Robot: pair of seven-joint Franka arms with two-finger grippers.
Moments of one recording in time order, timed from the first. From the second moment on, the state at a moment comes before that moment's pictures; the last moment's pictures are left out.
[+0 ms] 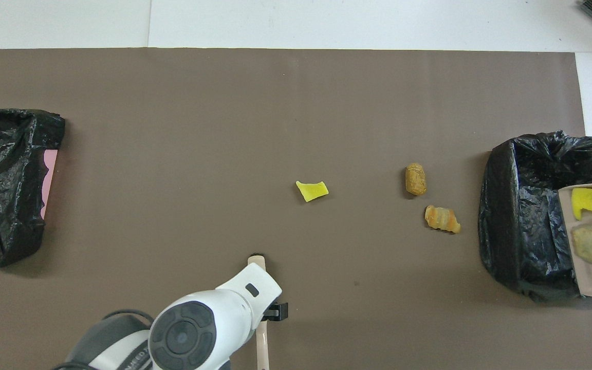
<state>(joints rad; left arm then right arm) -0.13 -0.16 -0.37 -2.04 -0.09 1.98 -0.37 -0.58 -0.18 0.19 -2.08 -0.83 1.98 -1.60</state>
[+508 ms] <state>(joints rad) -0.14 -0.08 -0.12 -1.70 0.00 1.76 -0.04 -0.55 -0.23 0.18 -2.08 -0.95 2.03 -1.61</state>
